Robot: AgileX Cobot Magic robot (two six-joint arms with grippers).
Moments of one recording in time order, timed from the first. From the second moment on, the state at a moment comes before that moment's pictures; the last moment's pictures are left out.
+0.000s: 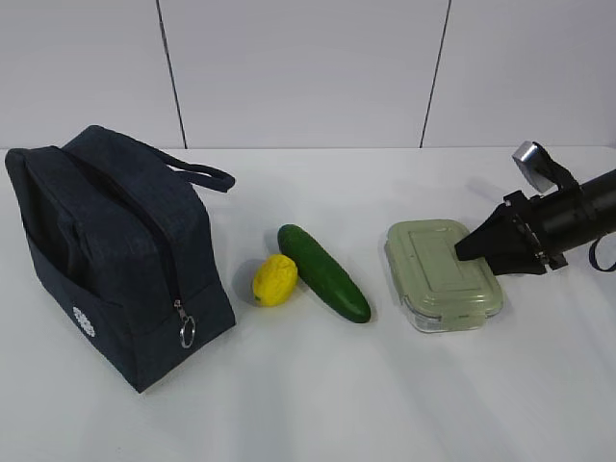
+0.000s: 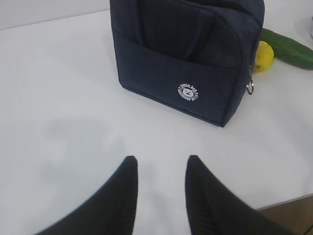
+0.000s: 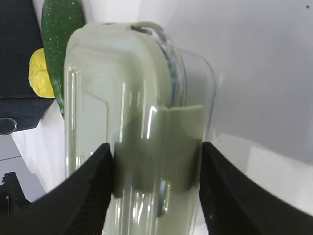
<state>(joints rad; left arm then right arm) -0.02 0.01 -0.53 -0.17 1.12 0.20 -0.23 2.24 -1.40 1.01 1.19 -0.98</state>
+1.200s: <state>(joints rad) -0.02 0.01 -0.53 -0.17 1.12 0.20 -0.23 2.25 -1.40 1.04 1.18 -0.98</state>
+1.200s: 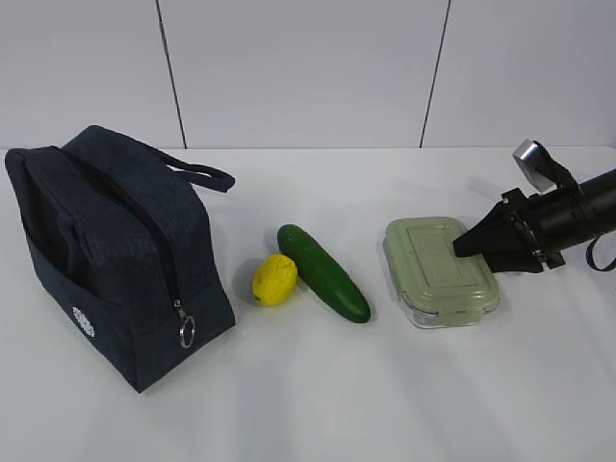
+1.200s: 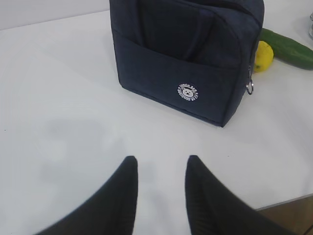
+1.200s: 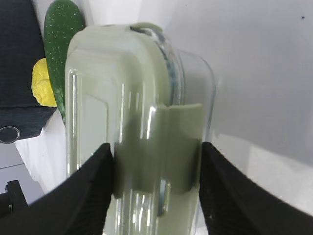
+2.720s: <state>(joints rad) -0.02 0.01 -0.53 -0.17 1.12 0.20 -0.23 2.09 -1.40 1.00 1.15 -0.81</state>
